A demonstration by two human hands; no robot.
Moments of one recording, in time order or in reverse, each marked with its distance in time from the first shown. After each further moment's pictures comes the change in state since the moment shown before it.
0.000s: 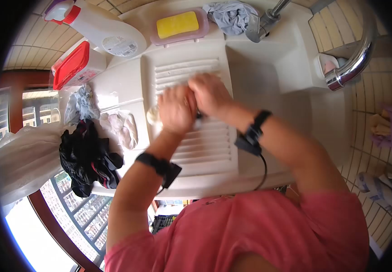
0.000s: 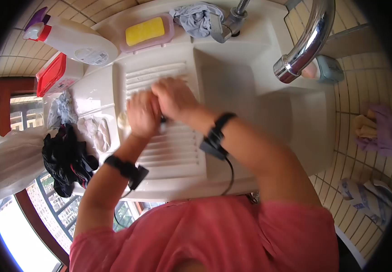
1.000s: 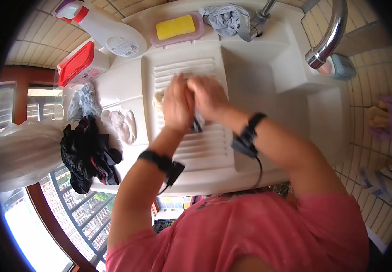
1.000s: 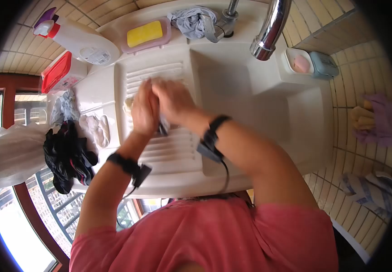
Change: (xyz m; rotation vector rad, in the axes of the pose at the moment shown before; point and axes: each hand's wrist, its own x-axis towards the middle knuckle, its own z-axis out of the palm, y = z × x) left_hand -0.004 0.012 0.006 -0.233 0.182 -0.017; right_hand -0.013 -0.021 -0.016 0.001 -0.010 0.084
